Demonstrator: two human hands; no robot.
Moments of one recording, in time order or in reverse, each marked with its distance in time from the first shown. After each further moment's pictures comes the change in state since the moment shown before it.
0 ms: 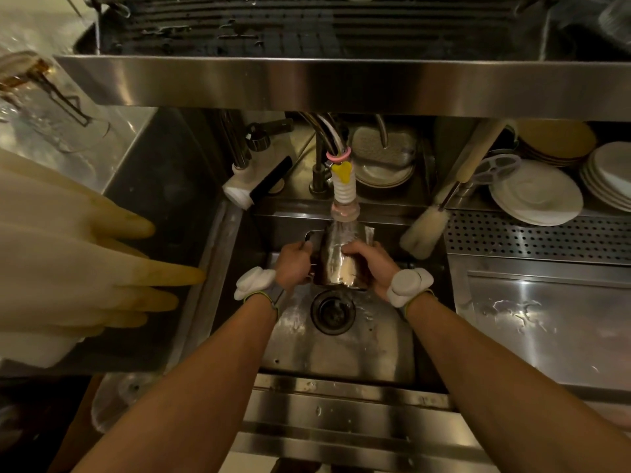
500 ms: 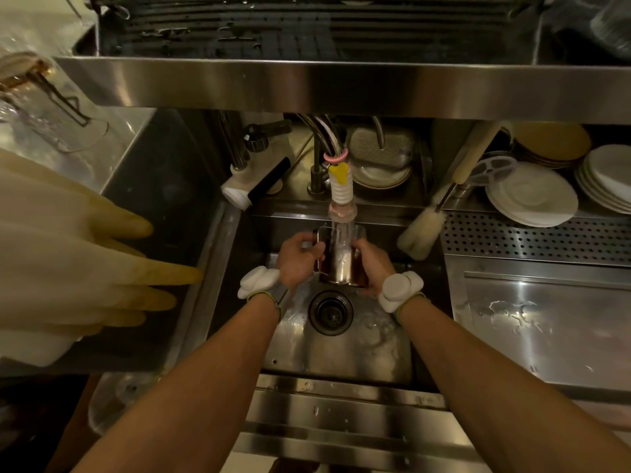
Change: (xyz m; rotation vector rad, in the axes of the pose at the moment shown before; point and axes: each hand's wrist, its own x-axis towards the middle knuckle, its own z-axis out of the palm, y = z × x) left_hand -0.006 0.003 0.004 0.003 0.016 0.156; right_hand 0.000 -0.001 0.003 -0.205 0.129 0.008
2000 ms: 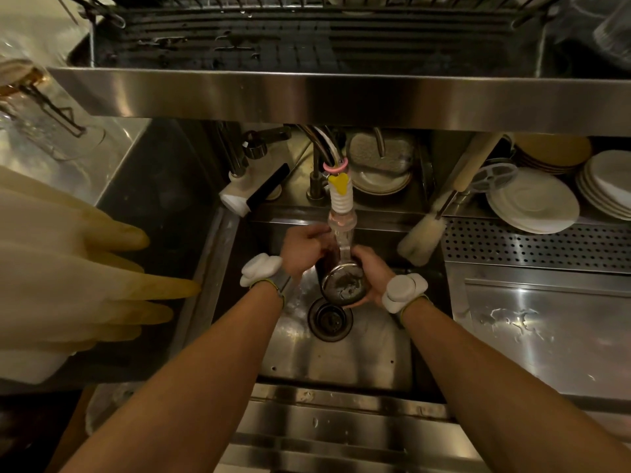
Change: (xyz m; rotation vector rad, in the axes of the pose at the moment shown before) left_hand 0.015 0.030 0.005 -0.091 -0.077 -0.002; right_hand 0.004 -0.008 -0.002 0.075 -0.172 0.011
